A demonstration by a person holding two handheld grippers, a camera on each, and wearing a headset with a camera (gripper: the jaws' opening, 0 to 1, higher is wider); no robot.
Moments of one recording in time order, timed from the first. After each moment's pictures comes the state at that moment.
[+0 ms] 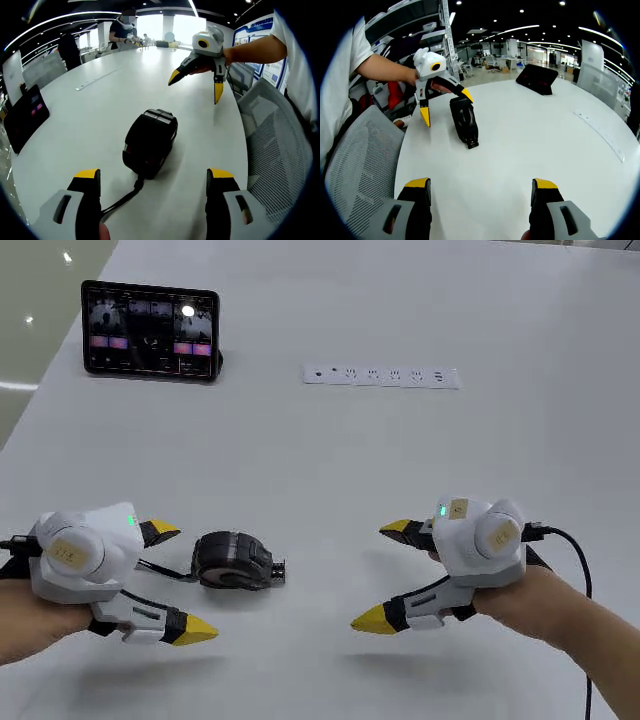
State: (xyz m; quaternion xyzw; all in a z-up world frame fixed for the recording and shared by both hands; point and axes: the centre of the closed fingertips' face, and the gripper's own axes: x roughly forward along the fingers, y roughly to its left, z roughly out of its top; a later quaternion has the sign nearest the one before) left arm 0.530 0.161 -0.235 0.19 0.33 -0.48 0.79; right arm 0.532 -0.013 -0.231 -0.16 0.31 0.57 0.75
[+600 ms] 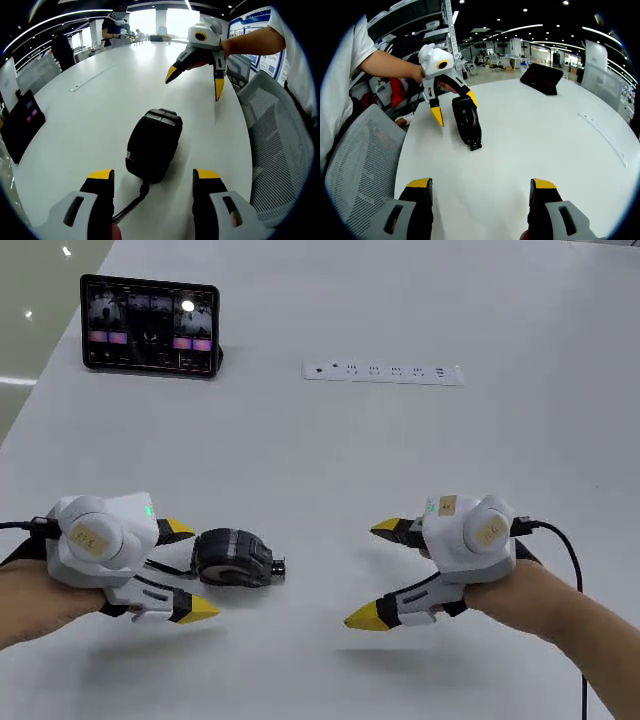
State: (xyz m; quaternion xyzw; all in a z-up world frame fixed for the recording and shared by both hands) left arm 0.542 0.156 -0.242 0.22 0.34 -0.50 0.77; right arm 0.532 -0.003 -0.234 -0.16 0.31 0.58 0.73
